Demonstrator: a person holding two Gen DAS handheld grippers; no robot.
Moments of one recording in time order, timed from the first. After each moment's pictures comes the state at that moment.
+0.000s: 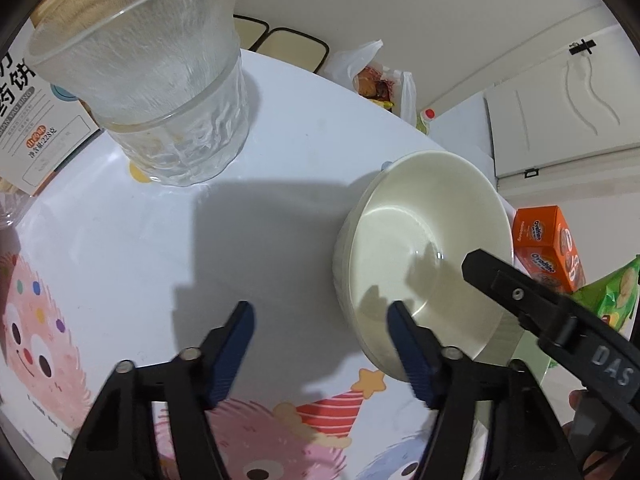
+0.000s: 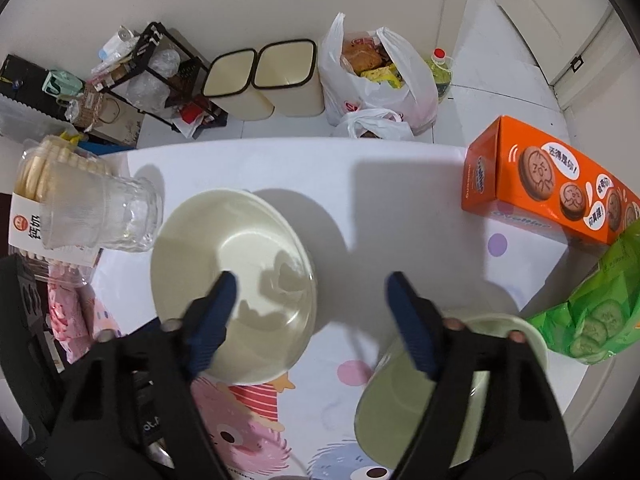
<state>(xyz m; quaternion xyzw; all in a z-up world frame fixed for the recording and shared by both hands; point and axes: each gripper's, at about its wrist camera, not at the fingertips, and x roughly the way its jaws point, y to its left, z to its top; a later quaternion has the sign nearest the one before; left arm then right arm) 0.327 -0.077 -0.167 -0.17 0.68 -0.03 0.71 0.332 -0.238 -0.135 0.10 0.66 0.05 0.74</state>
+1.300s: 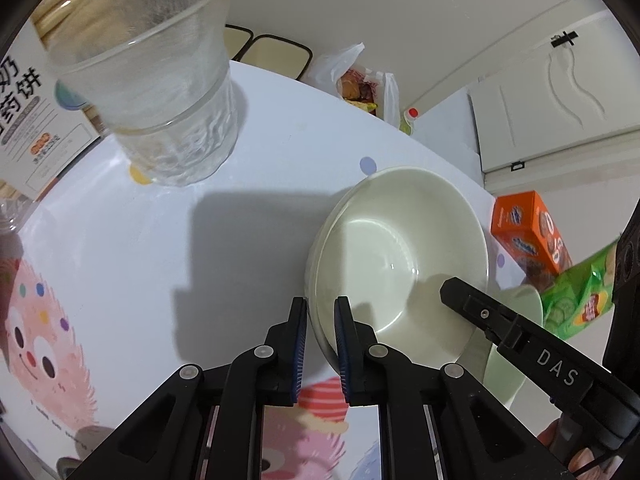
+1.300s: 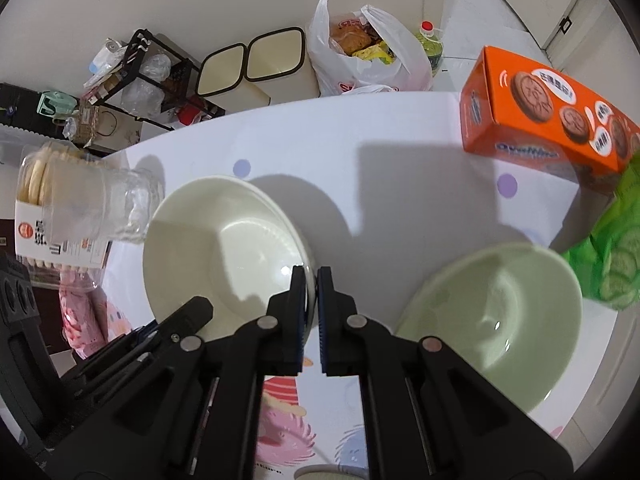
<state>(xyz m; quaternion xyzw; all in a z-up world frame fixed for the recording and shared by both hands) 0.312 -0.079 -0.150 -0.17 0.67 -0.06 0.72 0.307 -0.239 -0.139 0.15 0.67 0.03 0.73</state>
